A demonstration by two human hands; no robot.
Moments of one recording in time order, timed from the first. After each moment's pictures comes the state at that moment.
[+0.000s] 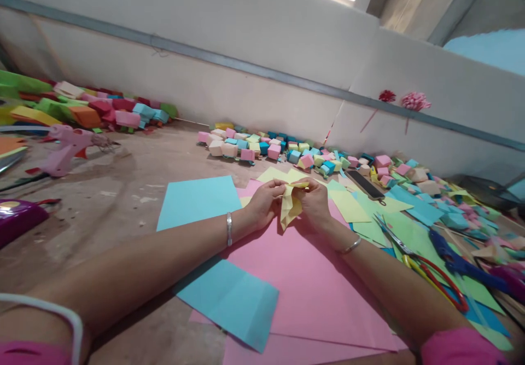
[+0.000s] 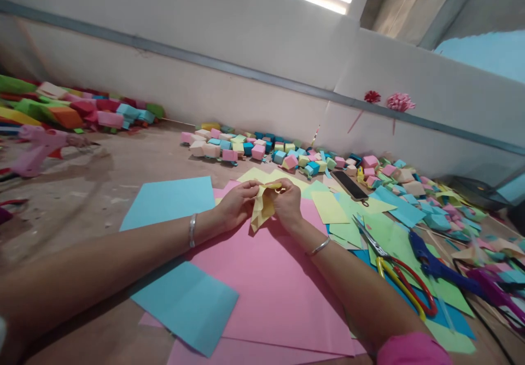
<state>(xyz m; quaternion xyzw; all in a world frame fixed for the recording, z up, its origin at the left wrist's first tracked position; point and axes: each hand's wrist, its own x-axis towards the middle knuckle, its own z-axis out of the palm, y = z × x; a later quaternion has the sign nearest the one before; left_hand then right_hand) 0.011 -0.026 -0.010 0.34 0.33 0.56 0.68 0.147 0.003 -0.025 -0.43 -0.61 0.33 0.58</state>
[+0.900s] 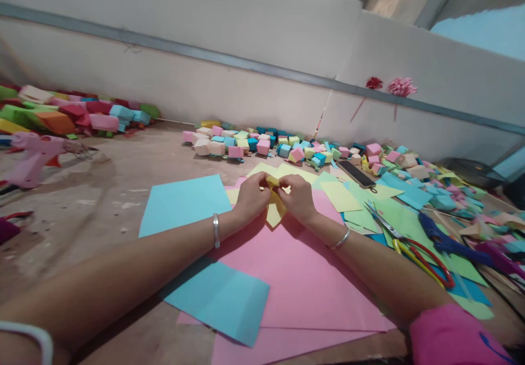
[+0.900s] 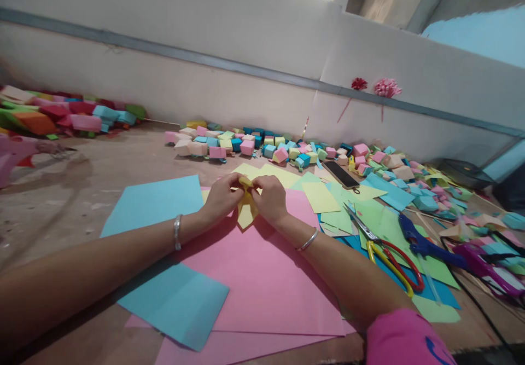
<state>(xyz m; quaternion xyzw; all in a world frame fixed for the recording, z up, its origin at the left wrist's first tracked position) 0.004 -0.020 -0.010 0.65 0.49 0.52 0.27 0.145 -0.006 -0.016 -0.46 -0.77 0.06 0.43</state>
